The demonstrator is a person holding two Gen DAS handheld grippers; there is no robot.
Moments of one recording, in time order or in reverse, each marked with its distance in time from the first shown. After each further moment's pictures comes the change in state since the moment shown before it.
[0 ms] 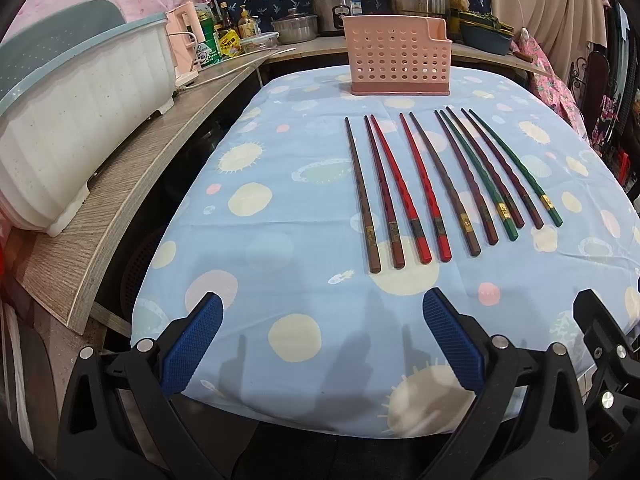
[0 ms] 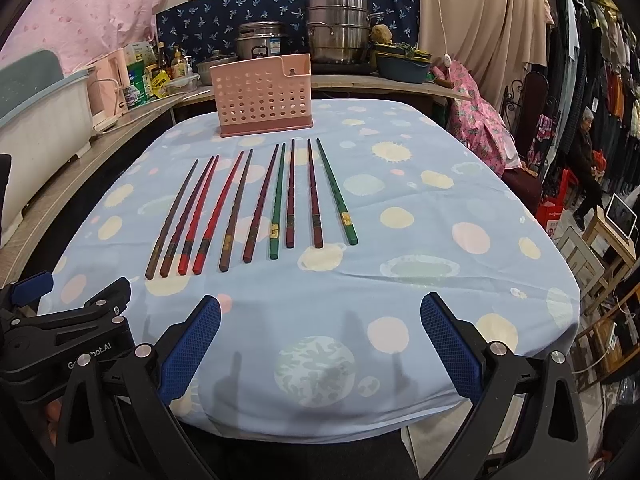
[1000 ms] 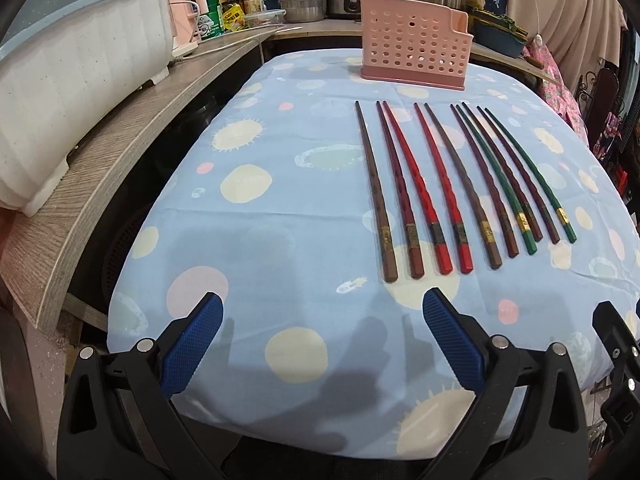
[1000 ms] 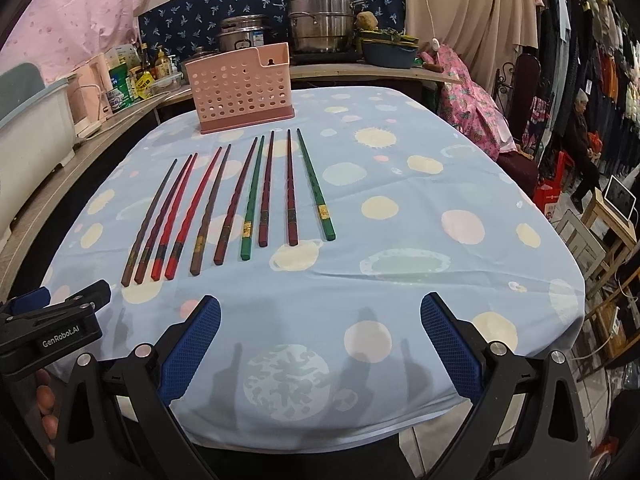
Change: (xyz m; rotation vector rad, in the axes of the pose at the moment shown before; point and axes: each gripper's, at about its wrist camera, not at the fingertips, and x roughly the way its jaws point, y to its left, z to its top) left arm 0.034 0.015 0.008 -0.070 0.065 -0.046; right arm 0.025 -0.021 0.004 0.051 0.041 -0.011
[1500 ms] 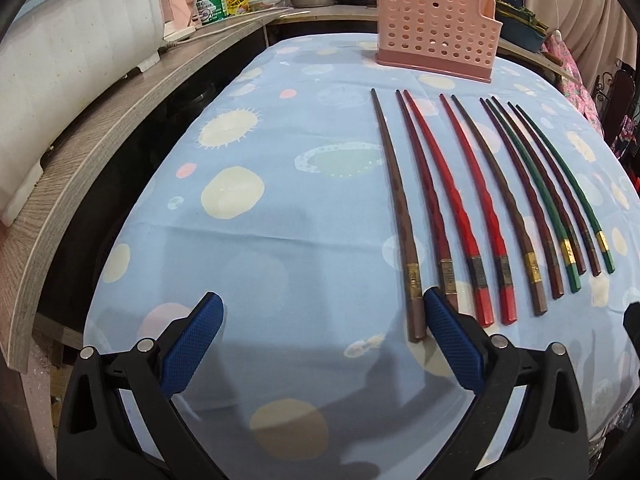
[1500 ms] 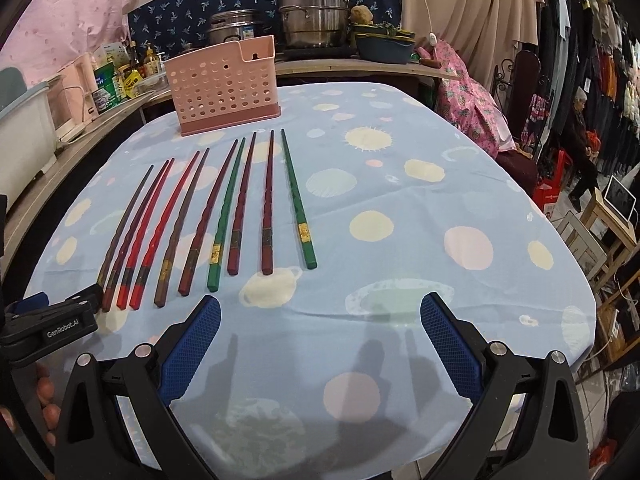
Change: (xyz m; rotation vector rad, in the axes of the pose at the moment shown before) left arm 0.045 0.001 0.019 -0.027 0.040 0.020; right arm 0.036 -0.011 0.027 0.002 0.010 -0.019
